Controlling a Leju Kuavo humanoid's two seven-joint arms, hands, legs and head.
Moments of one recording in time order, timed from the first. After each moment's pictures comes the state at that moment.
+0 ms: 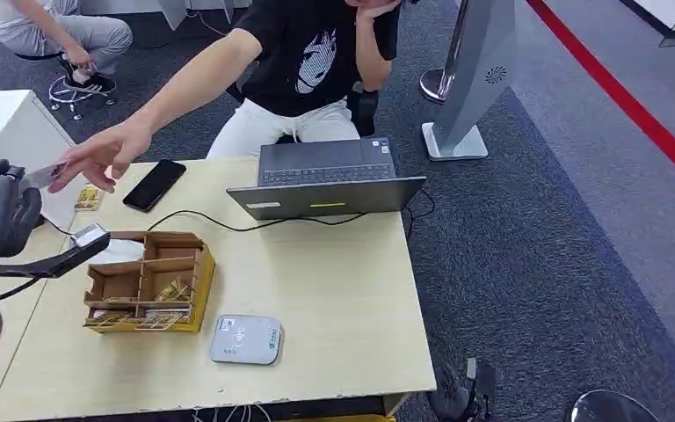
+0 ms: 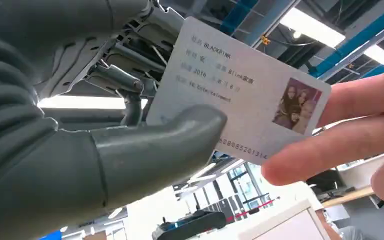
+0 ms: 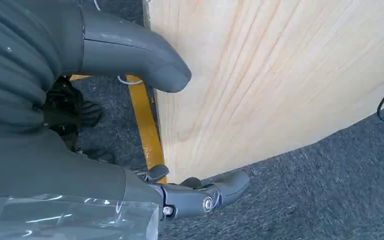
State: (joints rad) left arm -0.41 0.40 -0.23 -1.57 -1.54 -0.05 0.02; right arm -0.18 0.18 -0.67 -0.37 0.22 0.14 -0.54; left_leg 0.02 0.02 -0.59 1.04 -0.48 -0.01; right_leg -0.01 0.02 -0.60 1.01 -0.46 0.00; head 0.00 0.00
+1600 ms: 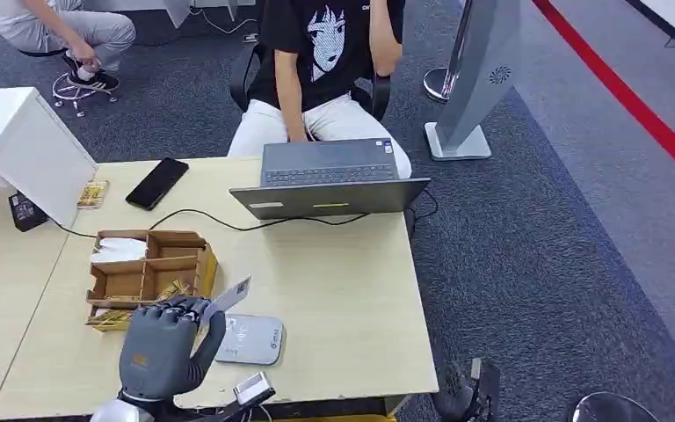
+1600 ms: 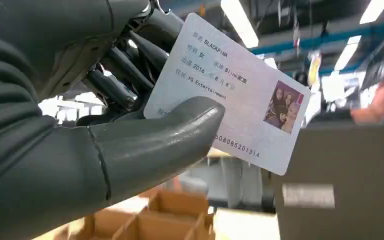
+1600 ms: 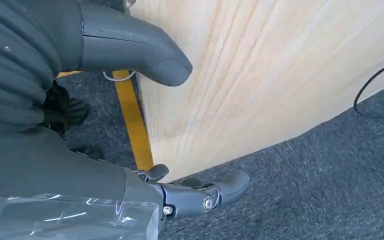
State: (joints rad) left arm 0.13 0.03 -0.55 -1.78 -1.43 0.25 -0.01; right arm -0.17 0.19 -0.71 -0.41 0.21 0.12 -0.57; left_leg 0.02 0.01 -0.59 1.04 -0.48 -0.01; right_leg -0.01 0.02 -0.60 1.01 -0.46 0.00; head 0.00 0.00
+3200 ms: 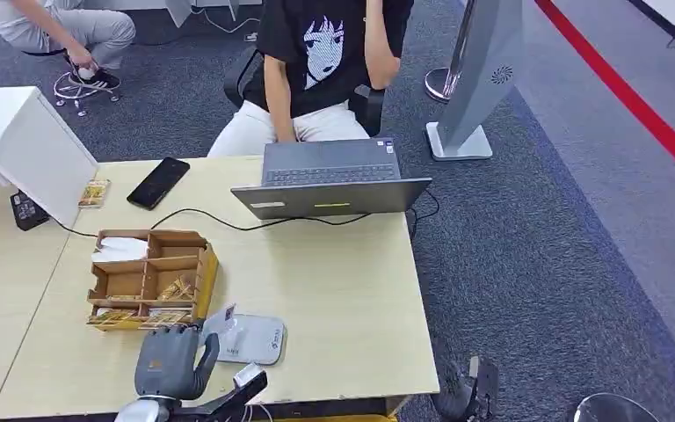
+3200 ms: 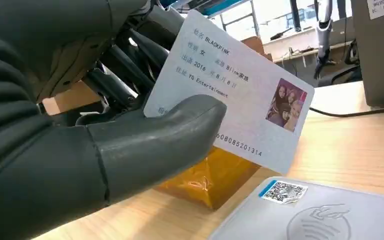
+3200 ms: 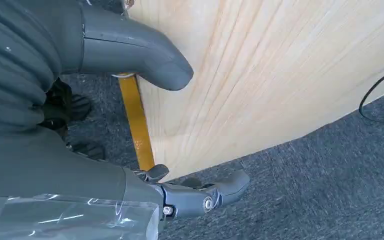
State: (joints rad) left arm 0.13 -0.06 -0.40 -1.50 -1.47 0.19 0.04; right arm -0.18 0.19 -0.72 -0.41 0.26 0.12 -0.56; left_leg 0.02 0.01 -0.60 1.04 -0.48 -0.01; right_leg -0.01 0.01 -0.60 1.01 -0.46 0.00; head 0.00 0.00
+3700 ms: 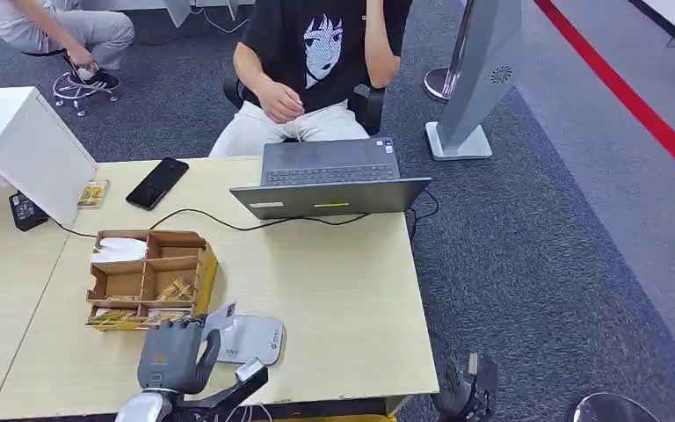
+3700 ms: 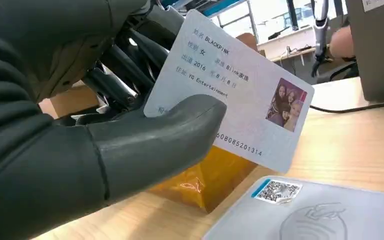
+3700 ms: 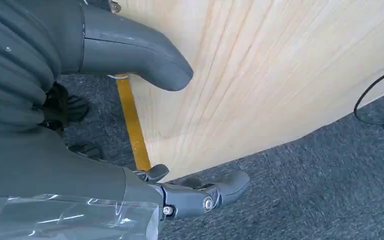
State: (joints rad) left arm 0.10 -0.06 -0.40 -1.46 -1.49 0.17 0.05; right arm -0.19 0.19 -0.71 -0.40 0.26 0.13 -0.56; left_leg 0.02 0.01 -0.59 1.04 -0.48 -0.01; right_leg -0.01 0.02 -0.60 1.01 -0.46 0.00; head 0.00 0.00
